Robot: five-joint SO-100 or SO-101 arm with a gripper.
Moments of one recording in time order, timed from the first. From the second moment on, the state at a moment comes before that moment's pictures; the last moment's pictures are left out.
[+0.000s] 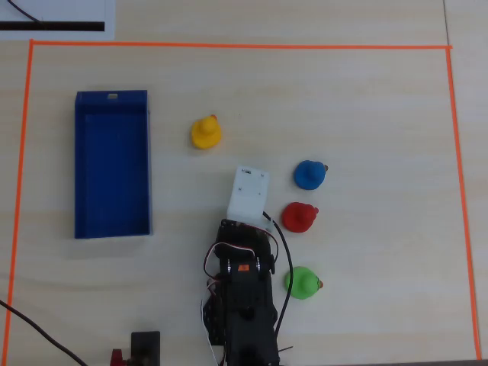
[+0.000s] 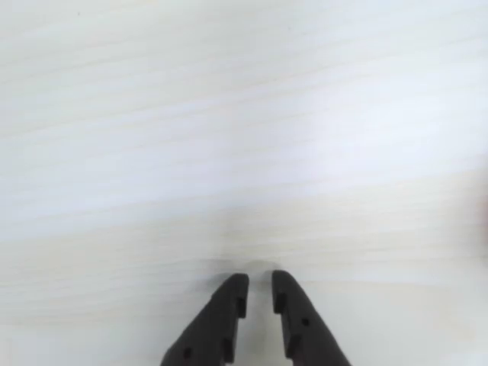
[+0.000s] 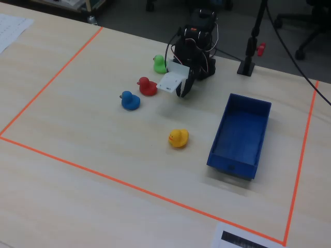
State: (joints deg) arm 1.1 189.8 178.7 73.6 -72.0
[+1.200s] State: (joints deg) arm -9.4 124.5 118.9 66.4 -62.1
